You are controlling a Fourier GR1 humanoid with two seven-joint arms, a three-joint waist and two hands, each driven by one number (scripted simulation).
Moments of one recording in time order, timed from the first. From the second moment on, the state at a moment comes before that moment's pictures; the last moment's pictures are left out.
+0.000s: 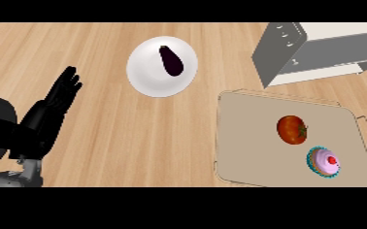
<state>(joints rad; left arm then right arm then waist) -0.06 0.47 -0.16 -1.68 0.27 0.16 0.12 0.22 -0.60 -0.25 -1.66 0.05 0.33 -0.65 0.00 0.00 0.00</state>
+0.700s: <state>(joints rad) -0.07 0.39 -0.09 -1.67 0.19 0.10 0.15 0.16 -0.50 -0.17 -1.76 0.31 0.31 -0.47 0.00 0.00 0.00</state>
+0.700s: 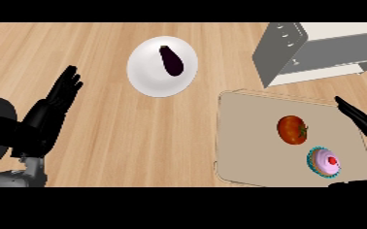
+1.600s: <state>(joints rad) -0.07 0.32 -0.03 -1.66 0.13 0.03 0.16 0.12 -0.42 -0.09 -1.75 0.64 0.28 -0.28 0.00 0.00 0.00</state>
